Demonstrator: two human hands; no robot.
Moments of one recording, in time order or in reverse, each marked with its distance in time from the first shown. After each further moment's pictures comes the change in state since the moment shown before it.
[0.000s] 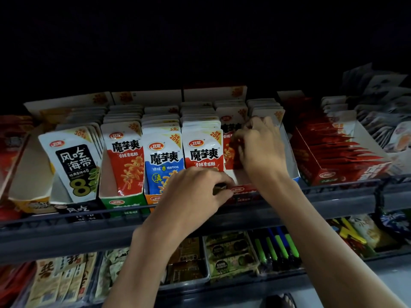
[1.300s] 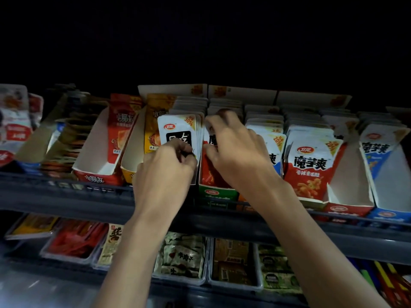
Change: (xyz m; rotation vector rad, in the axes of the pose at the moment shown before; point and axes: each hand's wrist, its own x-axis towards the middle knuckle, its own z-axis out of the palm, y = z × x) left_hand -0.068 -0.114 -0.092 -0.109 0.471 -0.719; right_hand -0.003 -0.201 -0.002 0.244 -0.177 -0.360
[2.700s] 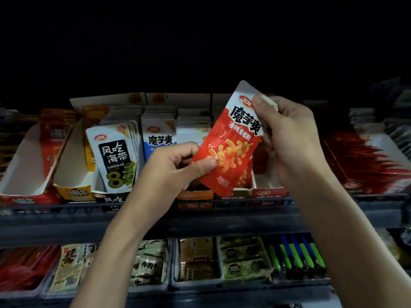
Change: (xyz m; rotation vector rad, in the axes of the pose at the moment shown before) left_hand -0.038 0.073 0.028 -0.771 -0.588 0.345; right_hand -0.067 0.104 -0.093 1.335 0.392 0.427
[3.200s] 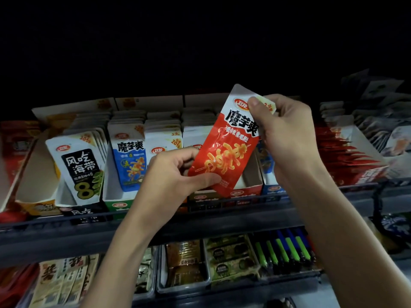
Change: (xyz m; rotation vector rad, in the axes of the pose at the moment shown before) left_hand 0.016 0.000 0.052 0.051 -0.025 -0.039; right_hand 0.012 0.001 -0.050 -0.221 0.171 -0.040
